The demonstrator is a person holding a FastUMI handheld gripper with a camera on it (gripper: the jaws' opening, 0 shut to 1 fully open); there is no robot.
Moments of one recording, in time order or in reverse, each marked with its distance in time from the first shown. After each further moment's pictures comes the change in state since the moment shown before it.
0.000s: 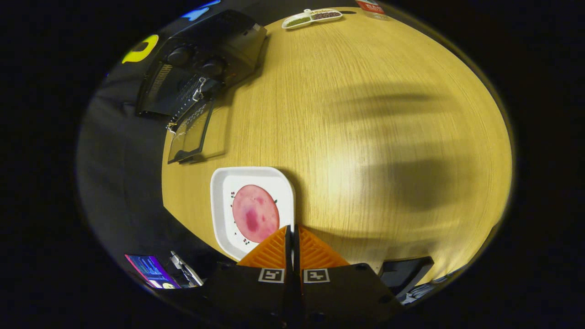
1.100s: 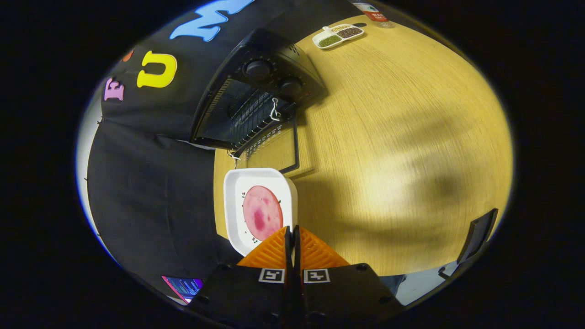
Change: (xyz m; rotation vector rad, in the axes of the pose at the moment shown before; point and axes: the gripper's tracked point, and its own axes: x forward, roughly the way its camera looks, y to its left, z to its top) arm -0.016 0.138 0.018 0.142 -0.204 0.219
